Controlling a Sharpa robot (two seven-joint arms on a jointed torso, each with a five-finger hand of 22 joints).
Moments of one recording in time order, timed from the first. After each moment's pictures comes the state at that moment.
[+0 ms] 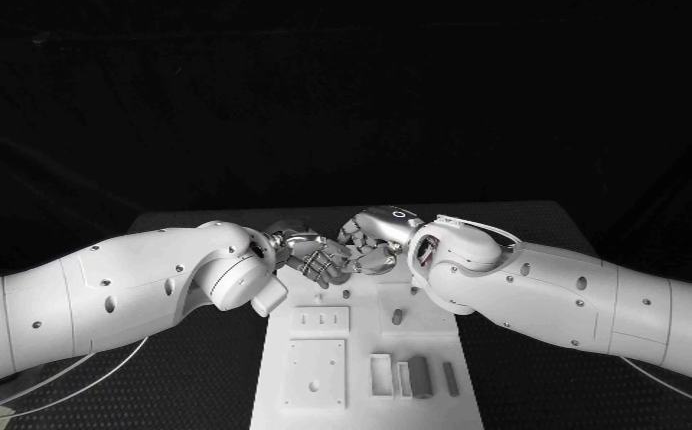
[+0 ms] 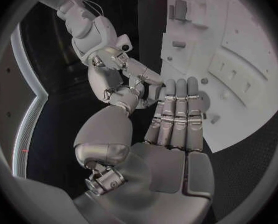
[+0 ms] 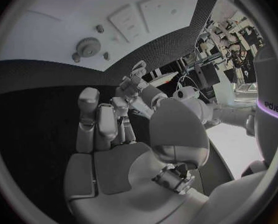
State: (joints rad) left arm 1.38 -0.69 -0.21 1.46 -0.39 -0.20 -0.23; left_hand 0.90 0.03 0.41 -0.26 0.05 0.91 0.15 0.37 0.40 1.22 0.08 0.14 0.35 1.03 0.07 0.38 0.77 0.05 1.01 -0.02 0.19 0.75; right arm 1.23 -0.60 -0.06 1.43 -1.56 -0.28 -0.09; right_hand 1.04 -0.10 0.59 -0.22 0.10 0.97 0.06 0.34 0.58 1.11 -0.02 1.16 1.18 1.33 -0.12 1.47 1.05 0.21 1.23 -0.07 0.96 1.31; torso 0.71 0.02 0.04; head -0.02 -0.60
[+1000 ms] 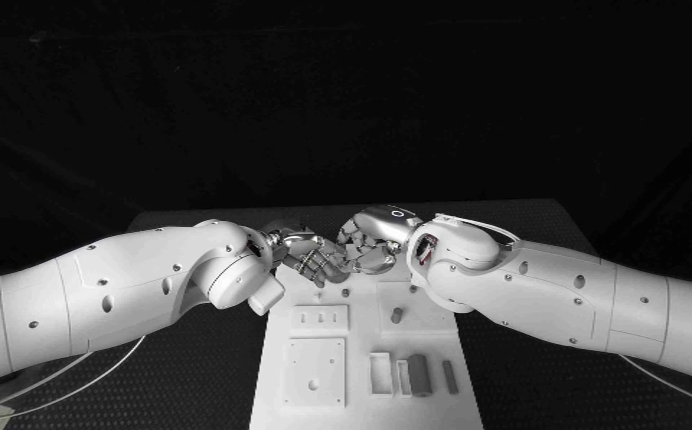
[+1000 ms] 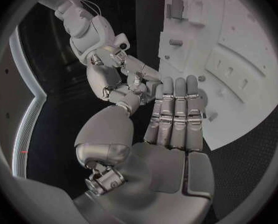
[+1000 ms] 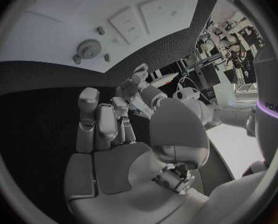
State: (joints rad) left arm 1.38 -0.70 -0.21 1.46 -0.40 -0.20 -0.24; left_hand 0.91 0.04 0.44 -0.28 0.05 0.98 0.12 0.39 0.41 1.28 0.05 0.14 0.39 1.07 0.05 0.40 0.85 0.05 1.05 -0.05 0.21 0.78; right arm 1.23 -0.60 -0.06 1.43 -1.57 -0.27 -0.10; right_hand 1.03 -0.10 0.59 -0.22 0.10 0.97 0.06 0.34 0.58 1.11 -0.02 1.16 1.18 1.33 -0.12 1.47 1.05 0.22 1.23 -0.07 0.96 1.31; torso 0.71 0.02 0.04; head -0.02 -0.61
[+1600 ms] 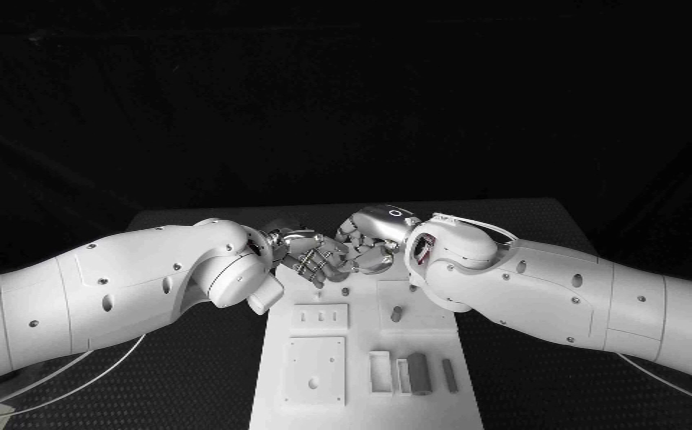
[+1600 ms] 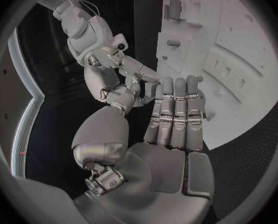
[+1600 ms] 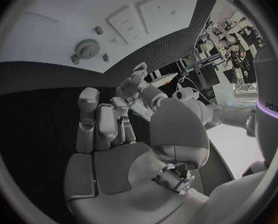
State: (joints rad) left arm 1.38 -0.70 -0.21 1.46 -0.41 -0.20 -0.27; left_hand 0.86 -0.04 0.44 -0.24 0.05 0.98 0.12 0.39 0.41 1.28 0.05 0.14 0.41 1.07 0.05 0.39 0.86 0.04 1.05 -0.05 0.21 0.79; right arm 1.23 -0.59 -0.06 1.43 -1.57 -0.27 -0.10; right_hand 1.03 -0.10 0.59 -0.22 0.10 0.97 0.06 0.34 0.59 1.11 -0.02 1.16 1.18 1.32 -0.12 1.47 1.04 0.22 1.23 -0.07 0.96 1.31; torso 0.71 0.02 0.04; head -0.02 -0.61
